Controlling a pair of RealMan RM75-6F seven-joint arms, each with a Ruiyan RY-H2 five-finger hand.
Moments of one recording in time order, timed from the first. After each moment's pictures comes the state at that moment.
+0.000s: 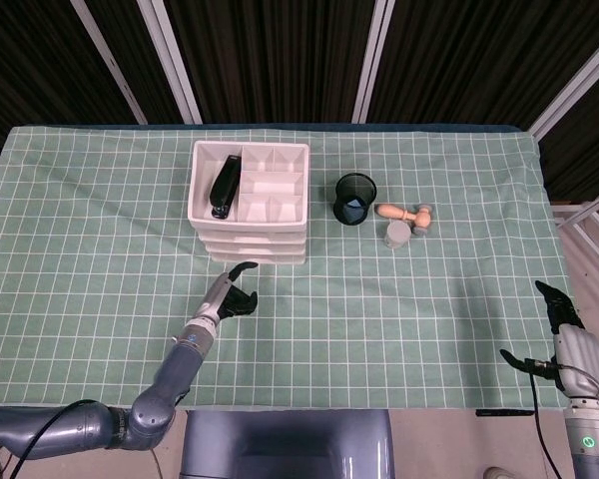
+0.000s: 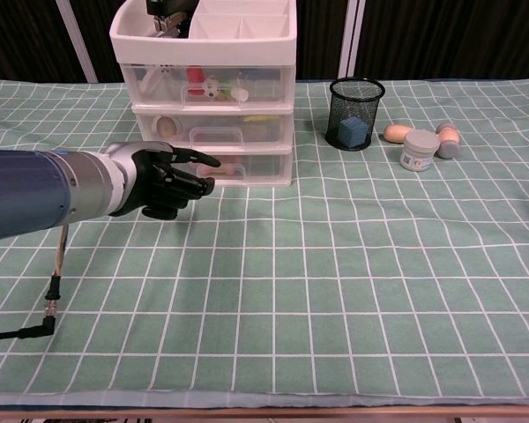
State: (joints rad) left arm -0.75 -1.73 -0.47 -1.72 0.33 0.97 0.16; right arm 0.07 -1.16 0.12 -1.67 -1.37 1.41 0.23
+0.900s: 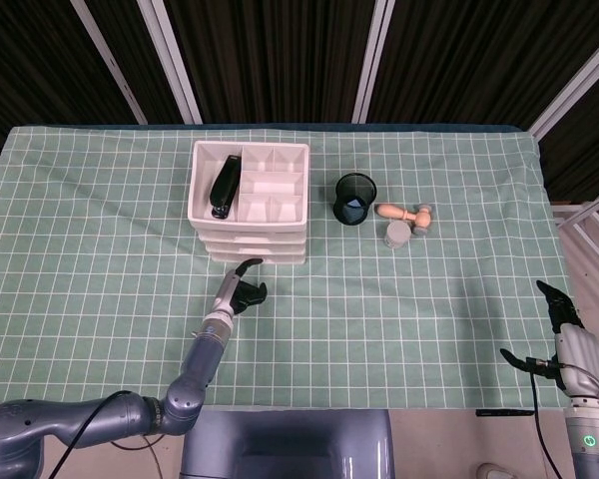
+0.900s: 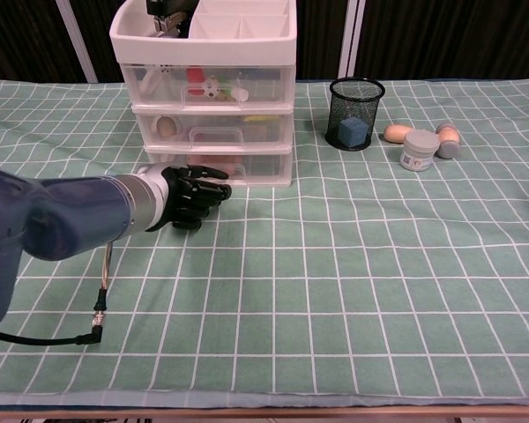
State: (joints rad) left arm -0.81 -1.90 -0.52 -1.47 0.31 0.96 0.02; right arm 0.07 -1.15 0.13 -1.69 -1.35 1.40 0.25
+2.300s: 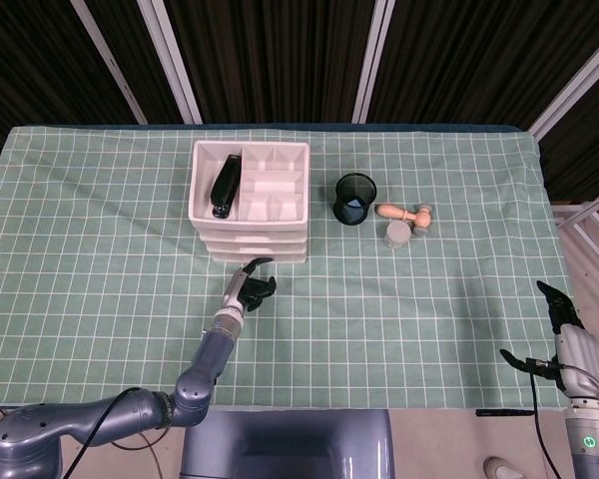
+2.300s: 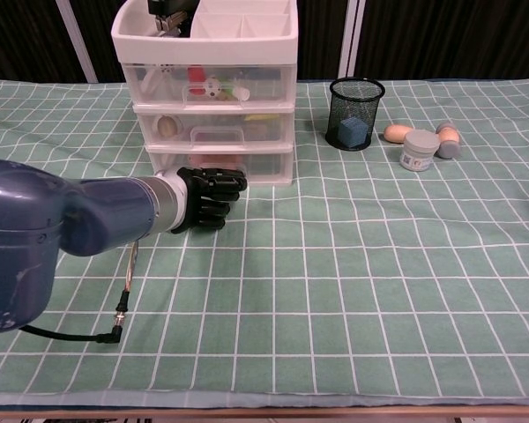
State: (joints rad) left arm -0.81 -1.98 -0.60 -1.36 0.31 0.85 -0.13; right arm 0.07 -1.15 0.13 -1.69 -1.35 1.40 0.25
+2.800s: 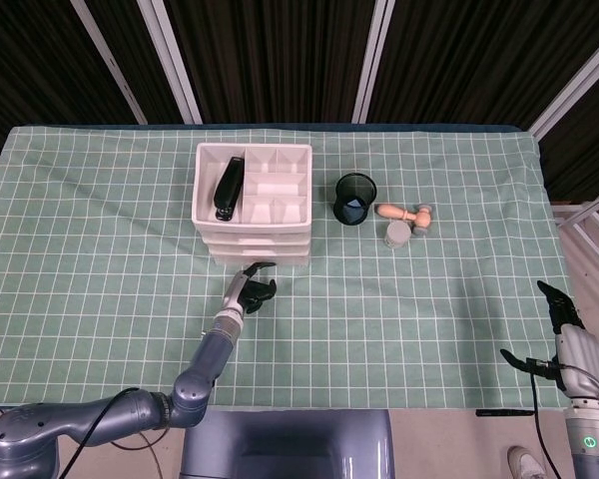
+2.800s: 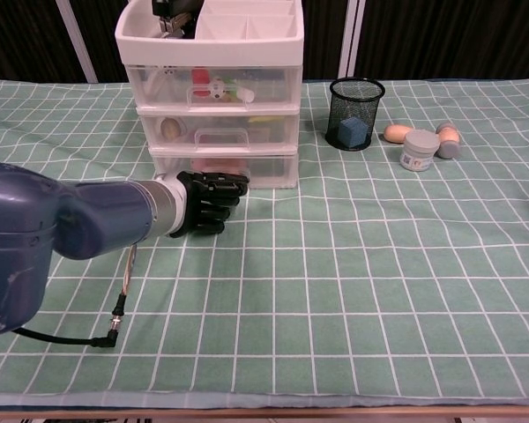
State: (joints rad) left arm -0.80 -1.96 -0.58 -1.38 0.31 0.83 -0.12; right arm 0.06 -1.15 0.13 -1.69 -1.35 1.40 0.25
